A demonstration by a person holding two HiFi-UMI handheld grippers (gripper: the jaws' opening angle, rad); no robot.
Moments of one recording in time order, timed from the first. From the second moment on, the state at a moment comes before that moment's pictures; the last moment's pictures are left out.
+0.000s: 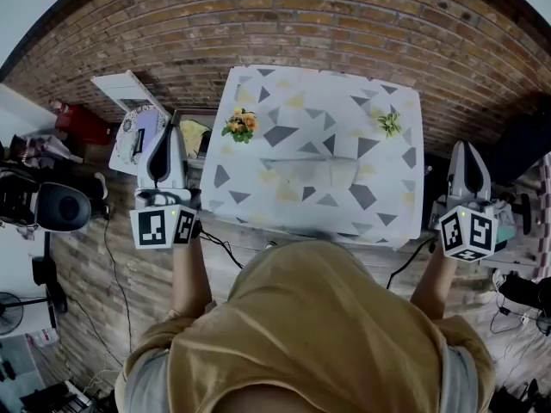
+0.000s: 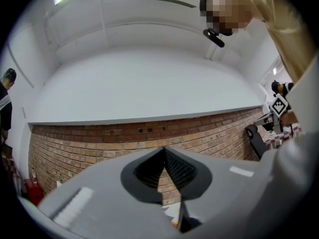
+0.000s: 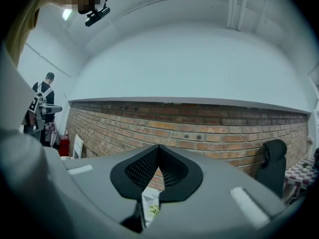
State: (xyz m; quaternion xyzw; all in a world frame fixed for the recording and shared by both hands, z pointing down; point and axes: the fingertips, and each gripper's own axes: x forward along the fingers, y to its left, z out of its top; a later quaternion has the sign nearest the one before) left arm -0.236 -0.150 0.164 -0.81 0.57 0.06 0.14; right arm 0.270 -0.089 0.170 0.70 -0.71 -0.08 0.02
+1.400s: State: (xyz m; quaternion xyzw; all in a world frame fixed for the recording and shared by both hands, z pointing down) left arm -0.237 -0.135 0.178 -0.82 0.55 0.06 0.13; right arm 0.228 -0.090 0.187 0.68 -0.73 -0.07 0.02
